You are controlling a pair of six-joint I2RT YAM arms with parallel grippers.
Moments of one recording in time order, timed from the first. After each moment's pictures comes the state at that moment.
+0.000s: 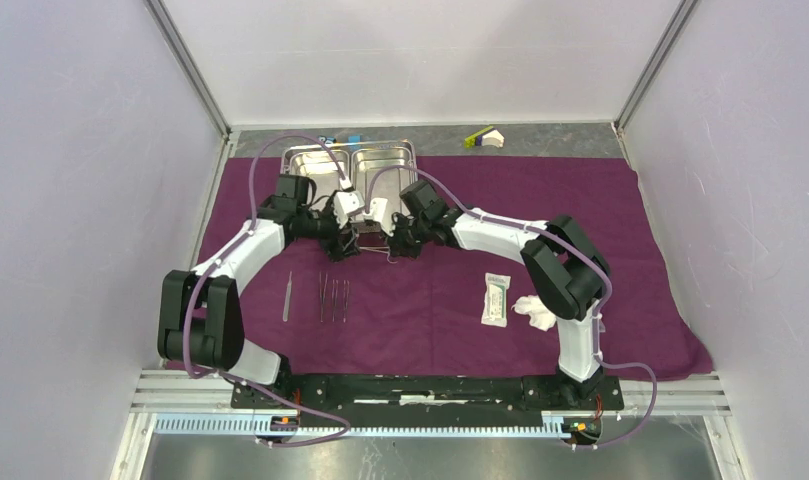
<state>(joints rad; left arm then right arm) -0.14 1.48 0.96 -0.41 0.74 0.79 0.76 1.98 1.34 -0.21 -0.40 -0.45</state>
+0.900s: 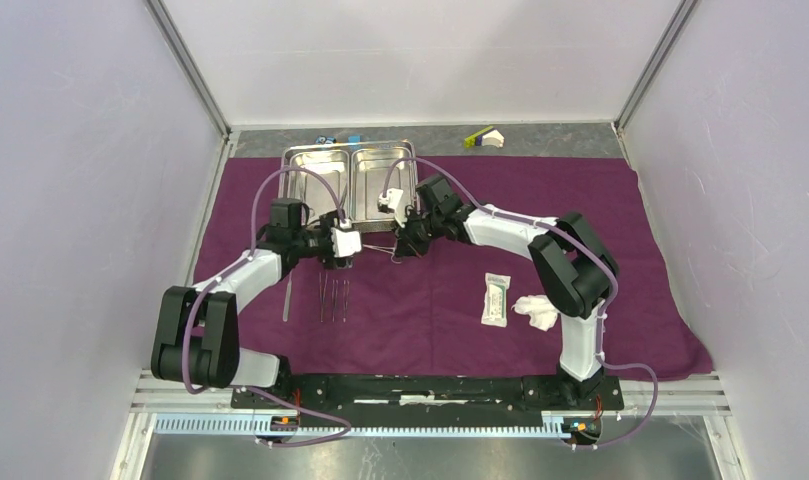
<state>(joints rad) -0.13 1.38 0.66 -0.02 0.77 1.16 0.69 1.95 1.29 -0.18 -0.57 -0.31</state>
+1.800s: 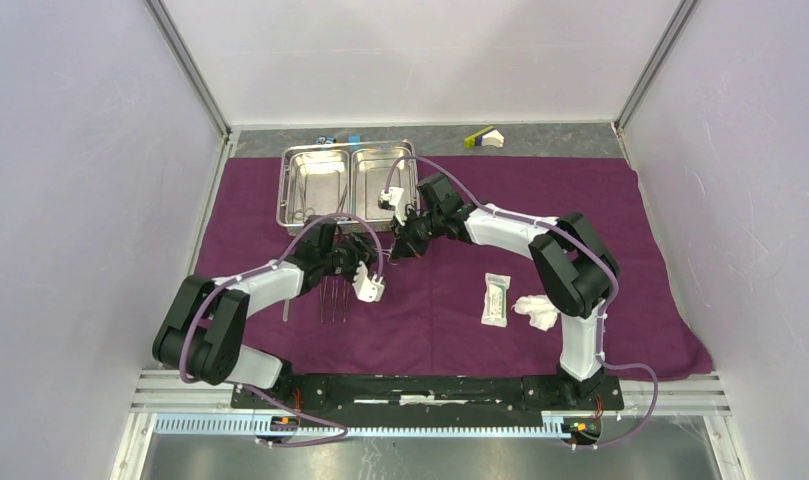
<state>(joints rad) -0.36 1.42 0.57 0.06 0.60 1.74 0.68 1.95 1.29 -0.16 -0.65 -0.24</state>
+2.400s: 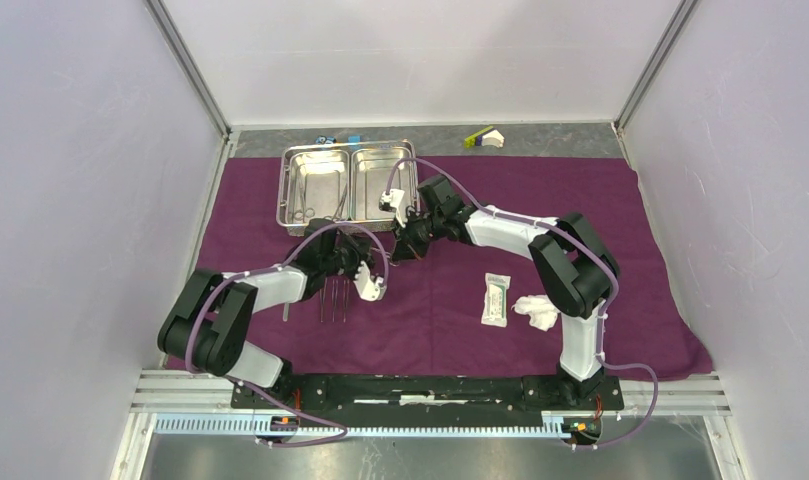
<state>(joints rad) -0.38 1.47 0.51 0.28 0.46 1.81 0.68 1.95 1.28 -0.14 -0.67 -0.24</state>
